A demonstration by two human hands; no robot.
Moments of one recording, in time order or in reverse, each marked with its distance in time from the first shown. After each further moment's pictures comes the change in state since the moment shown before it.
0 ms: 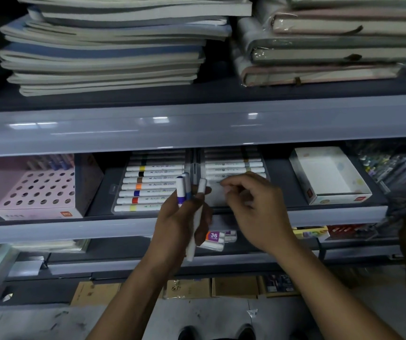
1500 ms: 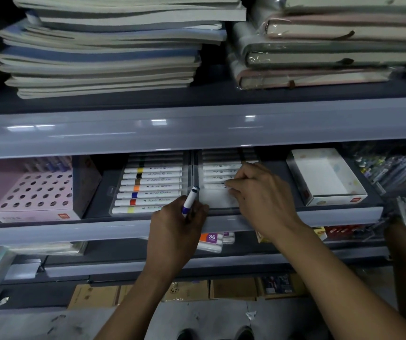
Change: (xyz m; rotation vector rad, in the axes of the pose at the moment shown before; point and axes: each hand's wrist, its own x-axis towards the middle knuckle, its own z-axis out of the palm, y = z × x) left_hand 0.003 -0.019 -0.005 0.843 0.305 0.312; right_hand 0.027 0.019 -0.010 -0.629 -0.174 -0.148
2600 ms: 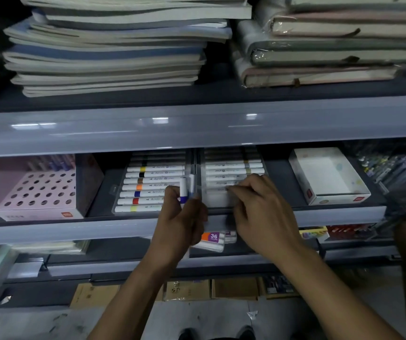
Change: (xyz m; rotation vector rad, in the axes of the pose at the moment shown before) left_hand 0.003 0.016 -0.013 -0.702 -0.231 -0.335; right_hand -0.032 -0.019 0.001 0.051 0.009 0.076
